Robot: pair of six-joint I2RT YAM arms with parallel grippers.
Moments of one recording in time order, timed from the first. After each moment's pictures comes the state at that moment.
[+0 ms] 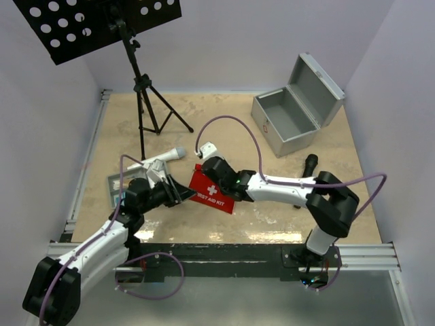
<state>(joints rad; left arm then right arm) -0.40 0.79 0.15 0.28 0.44 -0.93 1.03 1.72 1.05 -0.14 0.59 0.13</state>
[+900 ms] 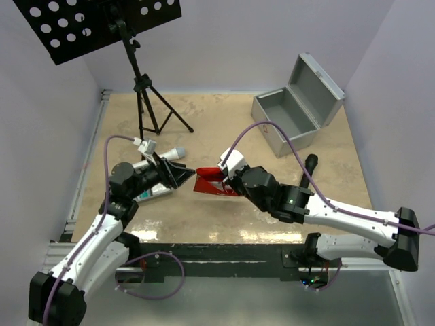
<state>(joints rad) -0.30 0.72 0.40 0.25 0.53 -0.61 1.16 1.10 0.89 -0.17 0.53 -0.07</state>
